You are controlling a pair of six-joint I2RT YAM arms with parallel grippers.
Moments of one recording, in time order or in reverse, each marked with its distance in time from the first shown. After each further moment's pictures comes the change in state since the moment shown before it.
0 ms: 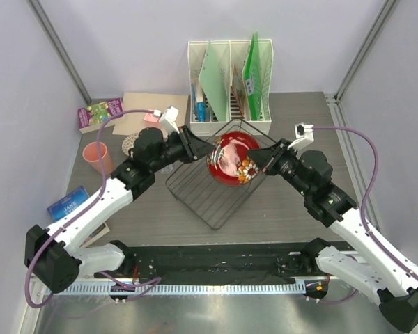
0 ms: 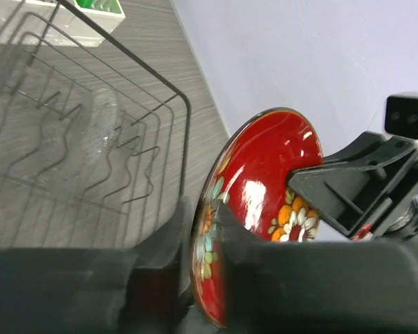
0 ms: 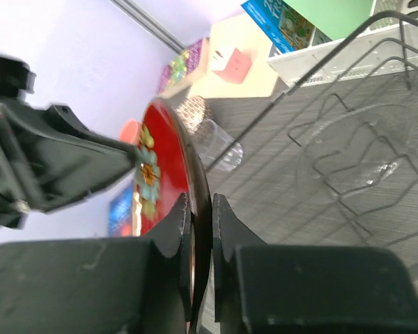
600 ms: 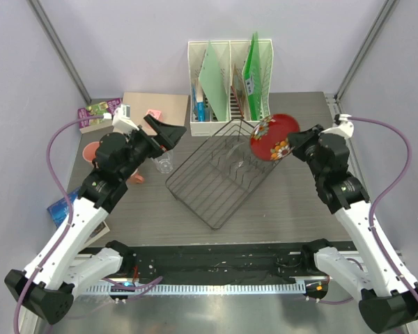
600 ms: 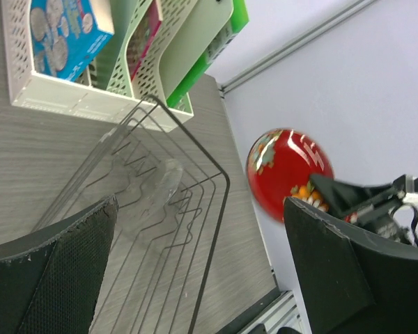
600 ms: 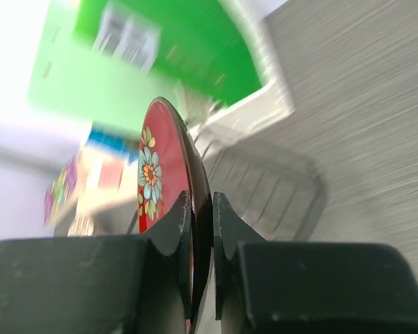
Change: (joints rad) left arm 0.161 -0.235 0.022 -0.185 -0.214 0.000; right arm -0.281 0.045 0.122 -0.204 0.209 -0.045
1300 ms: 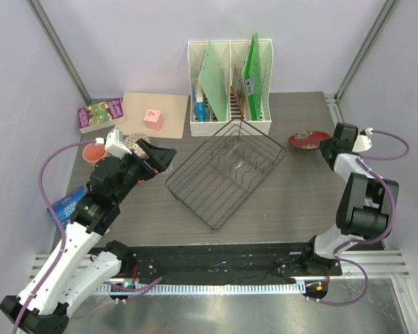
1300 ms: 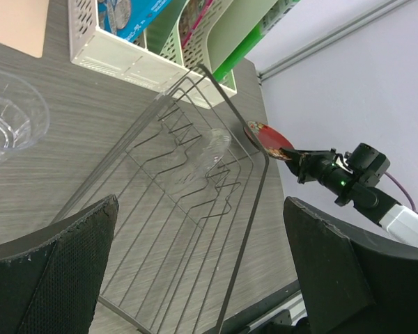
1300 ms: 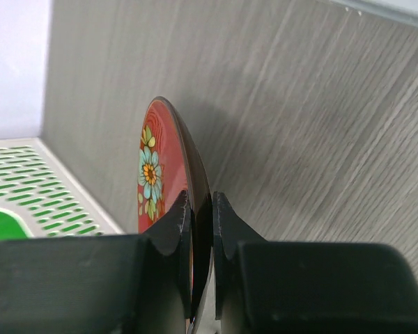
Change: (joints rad) left arm 0.000 -0.238 -0.197 -0.123 -0.075 0.004; right arm -0.558 0.720 -0.004 0.314 -0.064 0.278
